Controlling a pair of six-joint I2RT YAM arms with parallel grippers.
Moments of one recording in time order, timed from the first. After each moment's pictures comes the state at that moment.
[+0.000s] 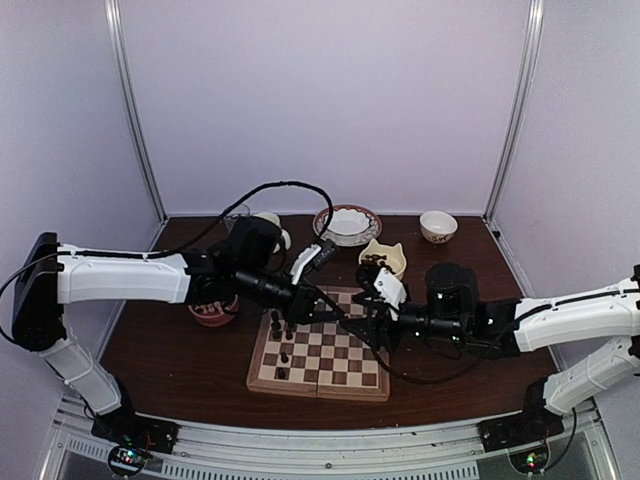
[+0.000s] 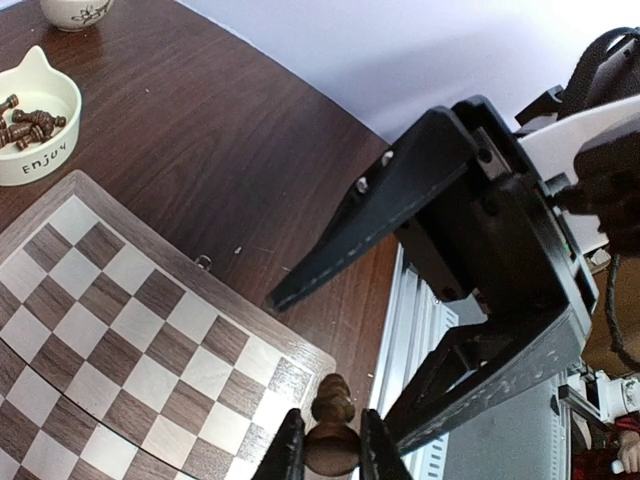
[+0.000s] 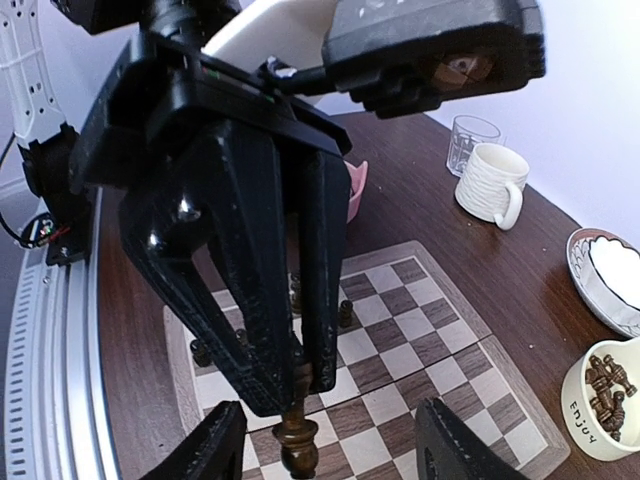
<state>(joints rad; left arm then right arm) -0.94 1.60 1.08 -0.04 0.61 -0.31 1.05 1.28 0.65 0.31 -0.03 -0.06</state>
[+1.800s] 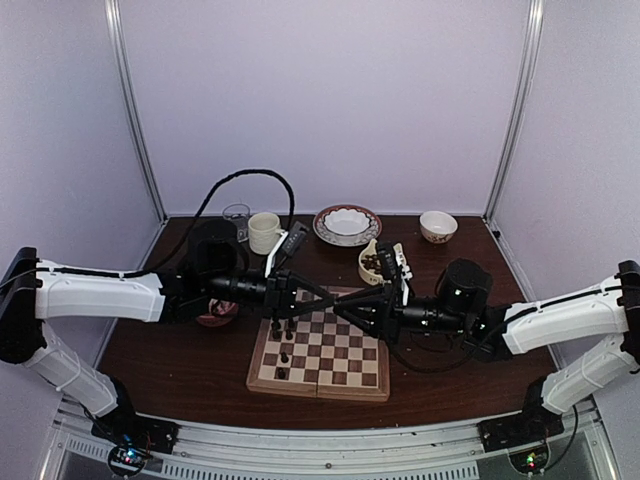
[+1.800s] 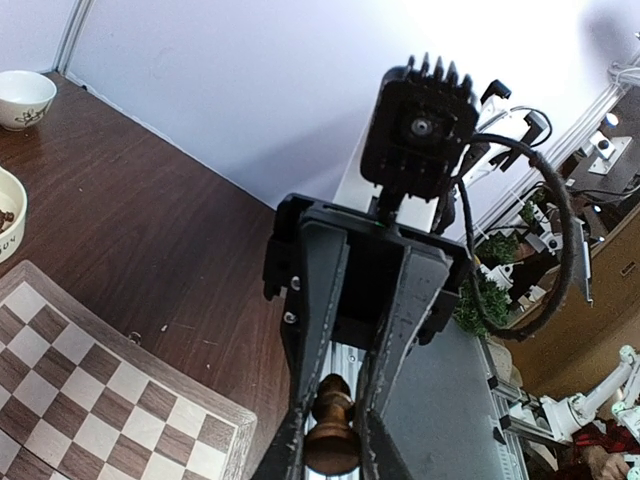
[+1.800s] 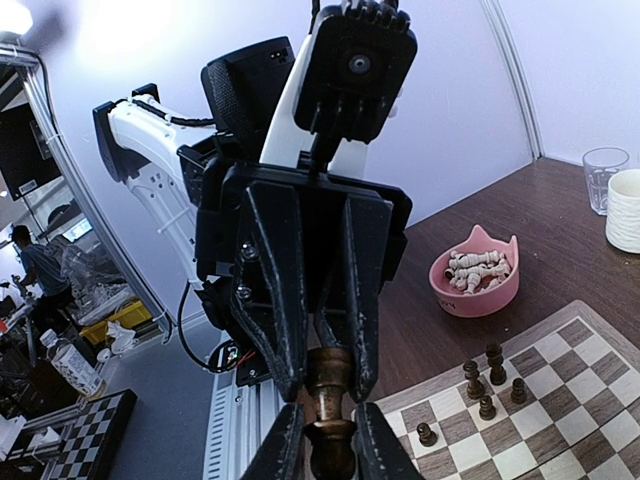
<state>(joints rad) -0.90 1.44 0.85 0.44 0.74 -0.52 0.99 1.34 0.57 0.80 -0.41 0.43</state>
